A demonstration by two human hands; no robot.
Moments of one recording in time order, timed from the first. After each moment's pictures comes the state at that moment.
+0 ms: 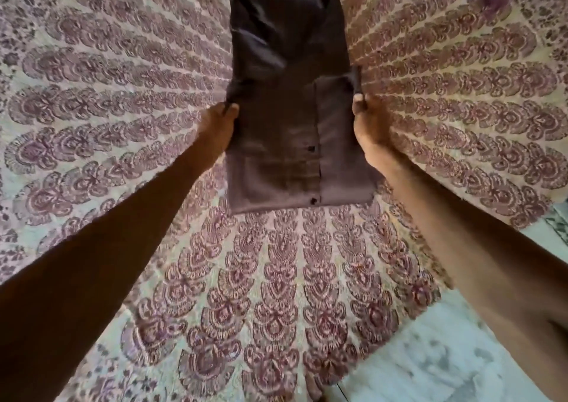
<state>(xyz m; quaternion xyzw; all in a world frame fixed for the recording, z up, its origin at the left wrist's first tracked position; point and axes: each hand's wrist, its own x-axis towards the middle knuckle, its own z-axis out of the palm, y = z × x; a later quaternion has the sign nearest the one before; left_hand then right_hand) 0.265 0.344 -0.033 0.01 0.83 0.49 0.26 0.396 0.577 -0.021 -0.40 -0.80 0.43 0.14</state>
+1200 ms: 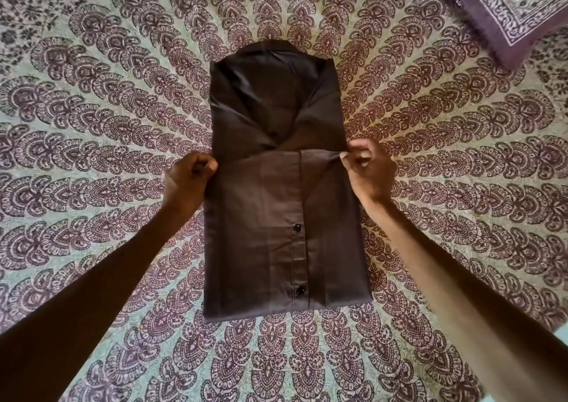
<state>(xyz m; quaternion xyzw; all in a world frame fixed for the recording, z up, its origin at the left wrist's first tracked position) 0.168 0.377 -0.074 0.09 0.90 0.40 0.13 0.314 0.661 -0.068 -0.38 -0.82 0.39 0.17</state>
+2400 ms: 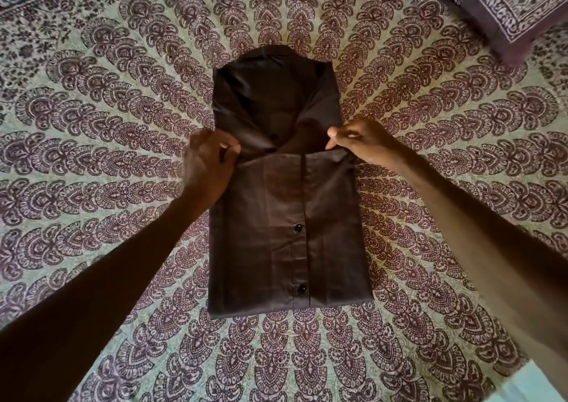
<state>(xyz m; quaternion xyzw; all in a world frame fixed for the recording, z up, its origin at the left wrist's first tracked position) 0.156 0.414 -0.047 0.24 0.92 0.31 0.05 0.270 0.711 -0.028 -0.14 -0.89 0.41 -0.10</state>
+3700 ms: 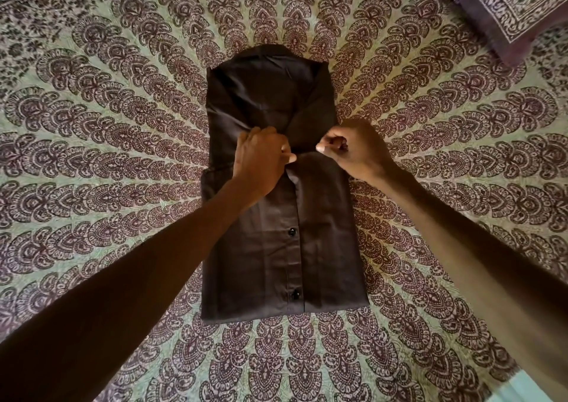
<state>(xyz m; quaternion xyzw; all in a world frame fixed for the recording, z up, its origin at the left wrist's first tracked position) 0.191 0.508 -0.026 0.34 0.93 0.15 0.07 0.274 0.699 -0.043 -0.11 -0.95 0.28 0.01</state>
